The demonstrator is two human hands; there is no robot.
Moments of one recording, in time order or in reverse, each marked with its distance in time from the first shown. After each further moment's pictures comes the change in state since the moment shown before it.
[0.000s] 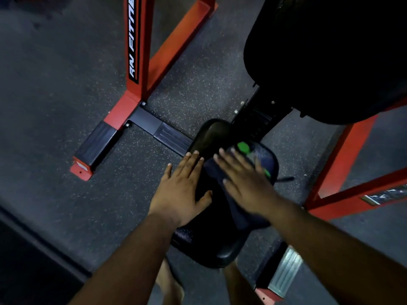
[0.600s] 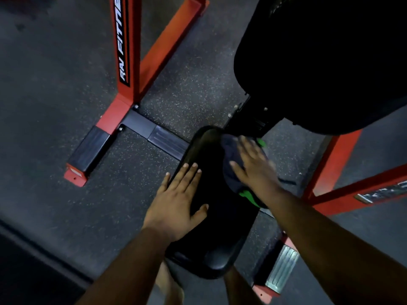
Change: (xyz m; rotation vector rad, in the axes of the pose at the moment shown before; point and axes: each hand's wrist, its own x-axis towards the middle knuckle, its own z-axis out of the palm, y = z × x) left_hand 0.002 -0.001 -0.002 0.028 -0.048 0.073; right_hand 0.038 0.054 0.001 0.110 0.028 0.339
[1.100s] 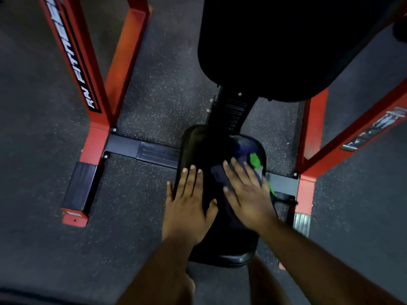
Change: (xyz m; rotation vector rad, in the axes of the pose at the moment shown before) left_hand 0.002 -0.004 0.006 0.024 -0.001 0.069; right_hand -0.109 -0.085 0.017 0.154 0.008 0.286
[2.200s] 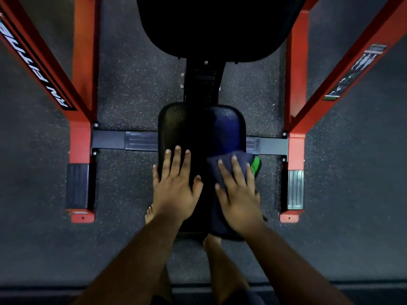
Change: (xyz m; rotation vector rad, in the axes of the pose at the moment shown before) left_hand -0.001 0.001 0.000 0.100 -0.027 0.045; right_hand -0.079 -0.026 0.023 0.320 0.058 0.322
